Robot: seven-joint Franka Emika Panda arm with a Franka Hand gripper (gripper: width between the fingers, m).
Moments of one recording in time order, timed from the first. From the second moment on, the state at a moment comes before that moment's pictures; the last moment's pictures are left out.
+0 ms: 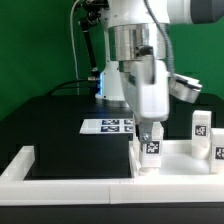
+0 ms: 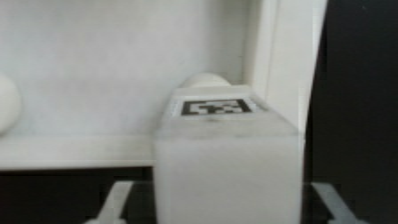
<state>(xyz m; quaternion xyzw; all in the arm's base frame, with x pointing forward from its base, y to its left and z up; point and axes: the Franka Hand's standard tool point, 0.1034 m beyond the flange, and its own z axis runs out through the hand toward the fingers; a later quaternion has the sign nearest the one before) 0.622 -0.002 0.082 -0.70 0.71 -0.02 0.05</state>
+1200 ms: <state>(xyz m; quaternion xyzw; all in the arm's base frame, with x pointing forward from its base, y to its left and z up) 0.624 0.010 0.085 -0.88 0.48 -0.03 0.02</state>
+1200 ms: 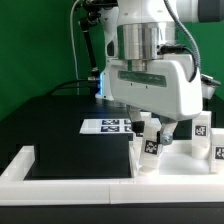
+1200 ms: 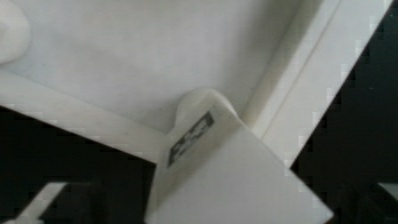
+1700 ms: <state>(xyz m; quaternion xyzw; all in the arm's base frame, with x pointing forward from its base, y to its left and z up) 0.624 0.013 0.083 -0.93 0.37 -0.04 0.01</state>
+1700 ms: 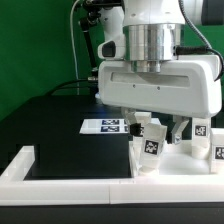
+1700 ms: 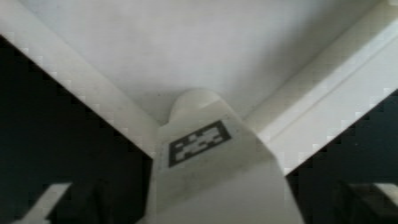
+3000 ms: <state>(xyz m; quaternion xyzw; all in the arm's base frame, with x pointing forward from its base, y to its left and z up) 0.620 0.001 0.079 -0.50 0.86 0.00 0.10</state>
